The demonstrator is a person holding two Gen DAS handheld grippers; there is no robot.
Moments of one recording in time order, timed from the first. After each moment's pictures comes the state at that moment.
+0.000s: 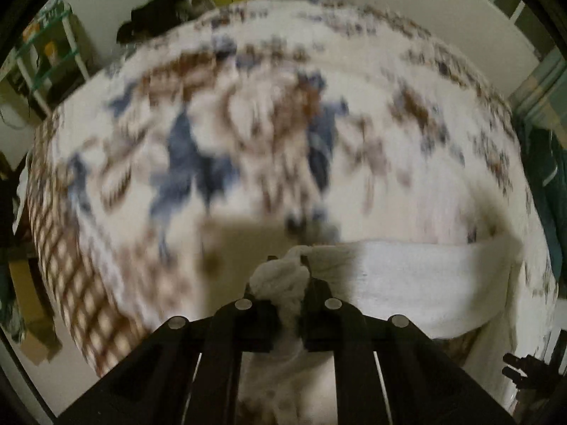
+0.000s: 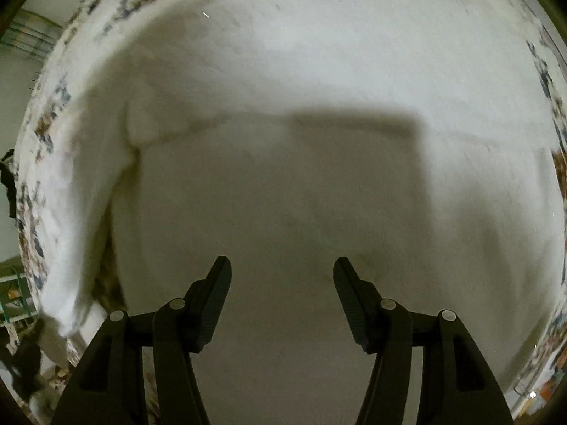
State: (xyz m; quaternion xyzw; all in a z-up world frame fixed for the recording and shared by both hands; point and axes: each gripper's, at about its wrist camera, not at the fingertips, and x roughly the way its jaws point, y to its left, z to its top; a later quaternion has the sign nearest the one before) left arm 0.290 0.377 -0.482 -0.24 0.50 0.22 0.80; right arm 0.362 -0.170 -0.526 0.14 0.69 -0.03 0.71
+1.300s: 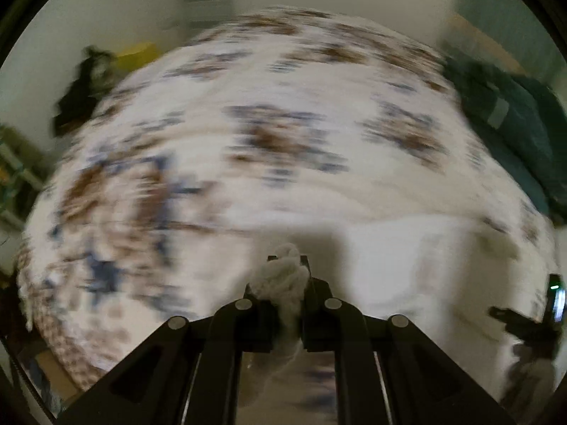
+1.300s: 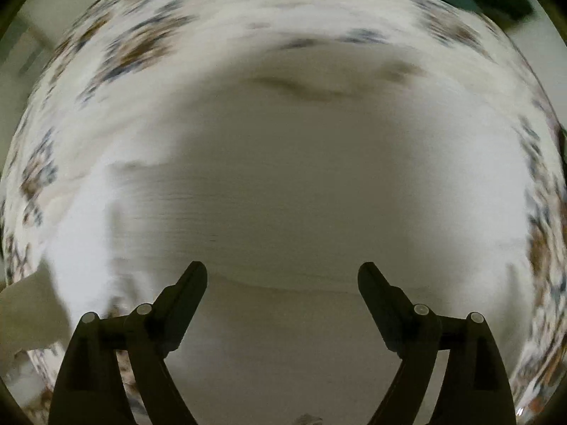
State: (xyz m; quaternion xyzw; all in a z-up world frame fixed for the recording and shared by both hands) left arm 0.425 0.197 -0.399 -0.12 0.52 0.08 0.84; right arm 0.441 -0.211 -0.498 0.12 0.65 -0.11 0.74
